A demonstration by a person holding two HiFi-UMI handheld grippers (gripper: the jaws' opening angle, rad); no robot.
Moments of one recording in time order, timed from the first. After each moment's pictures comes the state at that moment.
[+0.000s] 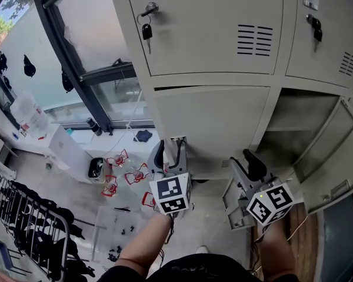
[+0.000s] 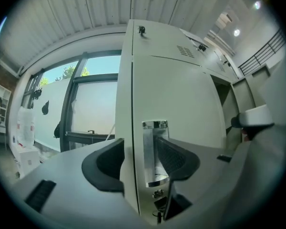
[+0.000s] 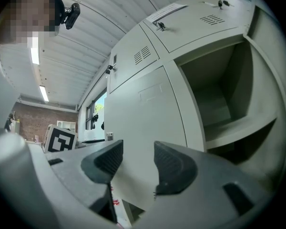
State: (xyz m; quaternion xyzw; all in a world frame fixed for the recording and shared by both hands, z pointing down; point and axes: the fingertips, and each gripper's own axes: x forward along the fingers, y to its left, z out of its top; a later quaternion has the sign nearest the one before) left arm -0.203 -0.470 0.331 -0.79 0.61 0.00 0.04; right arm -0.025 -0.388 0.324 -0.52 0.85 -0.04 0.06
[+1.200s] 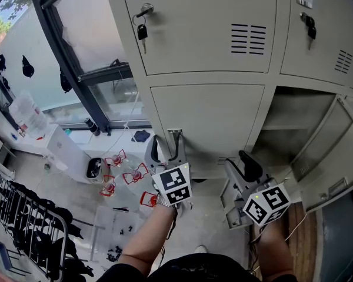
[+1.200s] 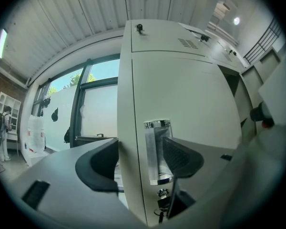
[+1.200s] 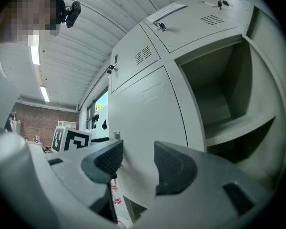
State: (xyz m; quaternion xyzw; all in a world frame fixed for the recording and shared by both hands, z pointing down) left arm -0.206 -0.487 0.330 -0.75 0.66 0.00 0.06; right arm -0.026 -0.381 0.329 -0.52 0.85 -0.05 0.06
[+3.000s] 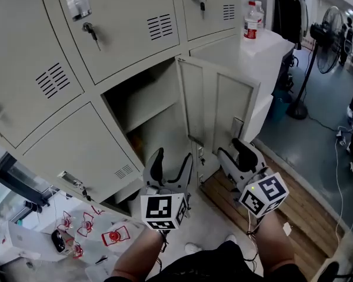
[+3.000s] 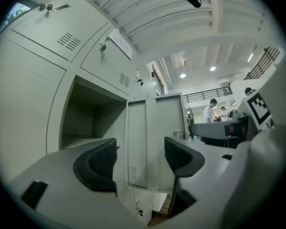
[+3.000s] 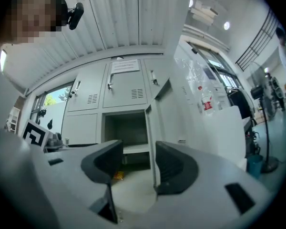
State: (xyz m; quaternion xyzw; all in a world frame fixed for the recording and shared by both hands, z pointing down) left arm 0.134 -0.261 0.313 -0.98 0.19 0.04 0.01; right arm 0.224 -0.160 0.300 -0.77 0.63 0.01 0.08
